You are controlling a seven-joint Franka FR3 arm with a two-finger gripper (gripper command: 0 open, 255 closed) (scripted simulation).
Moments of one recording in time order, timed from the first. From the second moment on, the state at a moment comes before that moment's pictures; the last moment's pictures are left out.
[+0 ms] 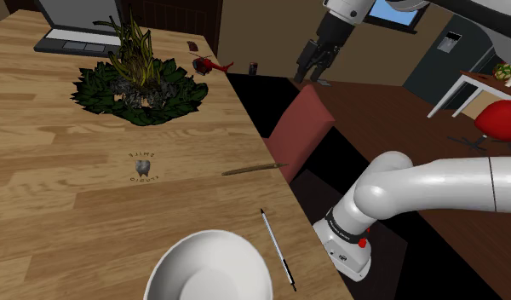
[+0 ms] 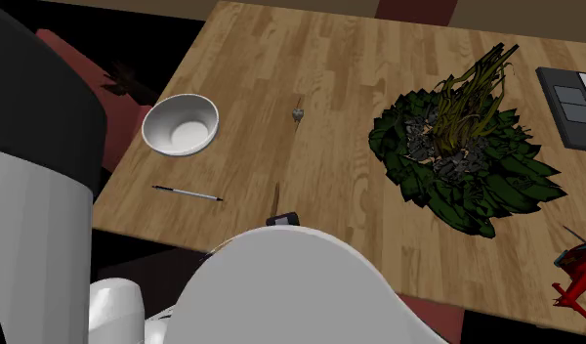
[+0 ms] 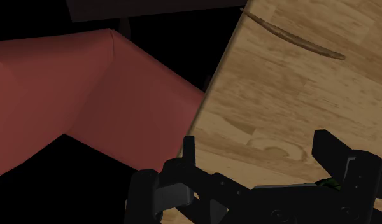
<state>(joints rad) -0.02 -0.81 0.00 -2.29 0.10 1.59 0.02</state>
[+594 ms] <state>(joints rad) 0.02 -0.68 0.14 -2.26 0.17 1.67 0.14</state>
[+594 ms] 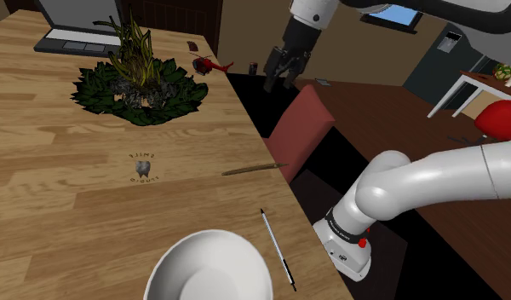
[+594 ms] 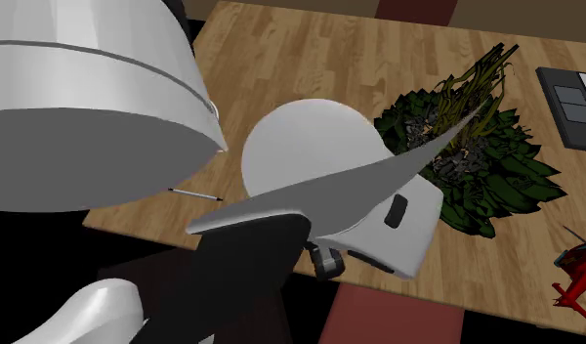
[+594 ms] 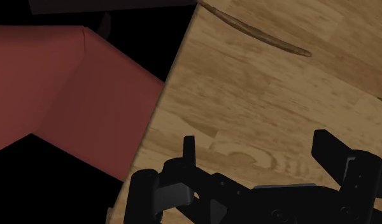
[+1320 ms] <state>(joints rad) 0.07 -0.40 0.36 -2.14 0.21 1.80 0.33</state>
